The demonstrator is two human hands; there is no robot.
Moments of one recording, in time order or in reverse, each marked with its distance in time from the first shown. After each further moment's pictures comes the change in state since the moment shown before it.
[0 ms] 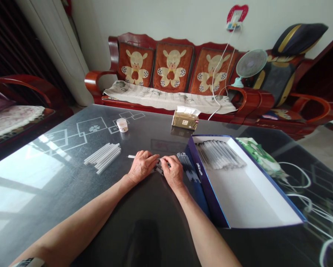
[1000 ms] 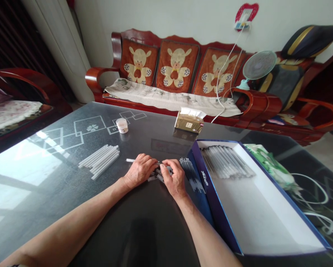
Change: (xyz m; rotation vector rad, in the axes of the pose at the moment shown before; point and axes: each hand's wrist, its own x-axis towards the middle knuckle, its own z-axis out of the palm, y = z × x) left_hand 0.007 -0.014 -0.002 -0.090 -0.007 0.123; right_hand 0.006 -0.005 0.002 0.114 -0.032 0.034
